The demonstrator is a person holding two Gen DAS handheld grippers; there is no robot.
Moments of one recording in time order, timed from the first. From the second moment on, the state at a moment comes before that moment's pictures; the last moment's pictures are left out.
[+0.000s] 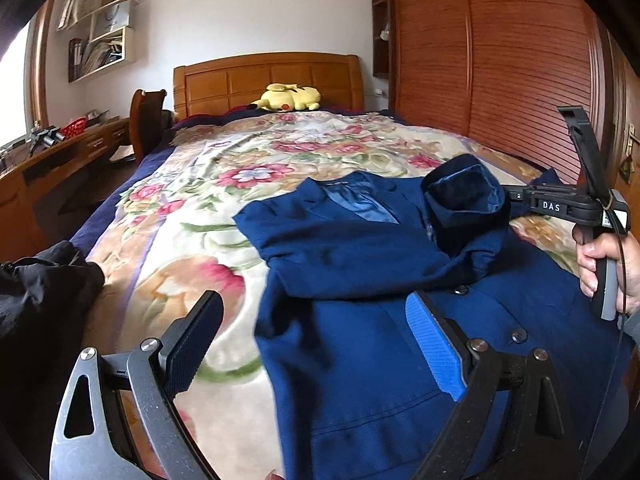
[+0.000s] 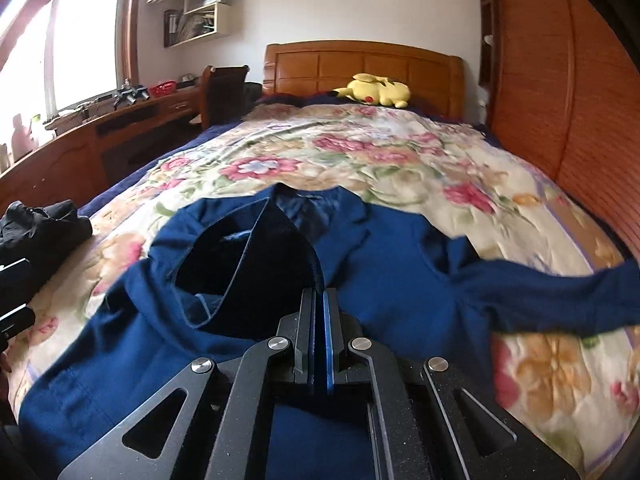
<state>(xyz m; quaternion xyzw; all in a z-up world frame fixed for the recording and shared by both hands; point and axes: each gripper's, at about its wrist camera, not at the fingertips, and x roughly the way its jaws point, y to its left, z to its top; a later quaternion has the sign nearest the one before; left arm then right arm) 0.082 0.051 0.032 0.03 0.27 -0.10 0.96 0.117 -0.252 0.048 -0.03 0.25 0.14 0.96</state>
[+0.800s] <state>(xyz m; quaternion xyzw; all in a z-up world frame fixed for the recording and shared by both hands) 0.068 -0.001 0.036 0.05 0.26 -0.14 0.95 0.037 -0.286 0.042 -0.03 0.30 0.12 0.95</state>
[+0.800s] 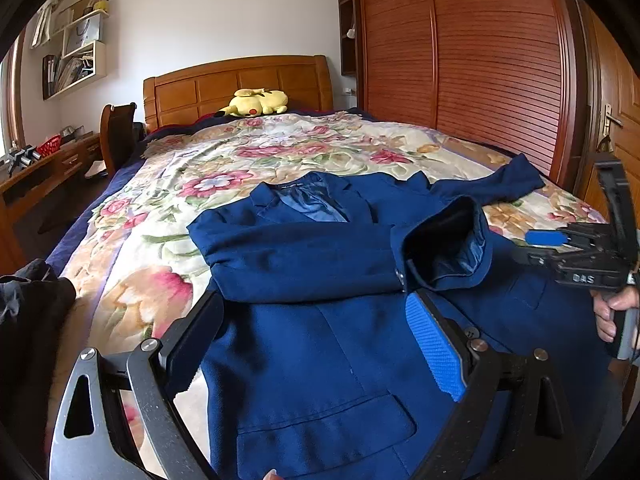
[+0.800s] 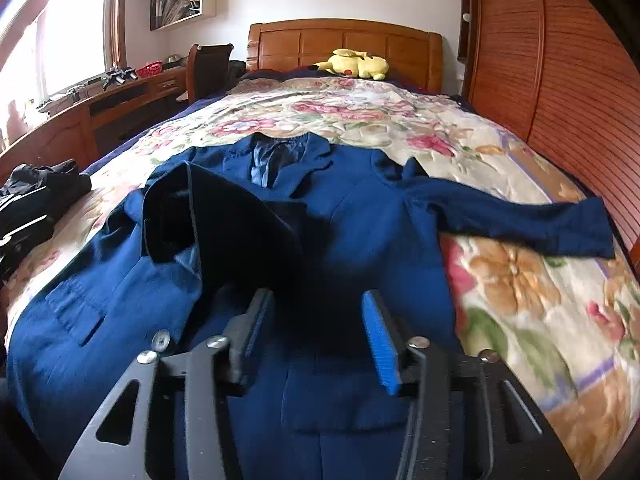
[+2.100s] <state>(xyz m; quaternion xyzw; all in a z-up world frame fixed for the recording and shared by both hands) 0.061 0.028 0.031 0.05 0.28 -0.11 0.95 0.108 -0.181 0.030 -0.15 0.37 0.21 0.89</state>
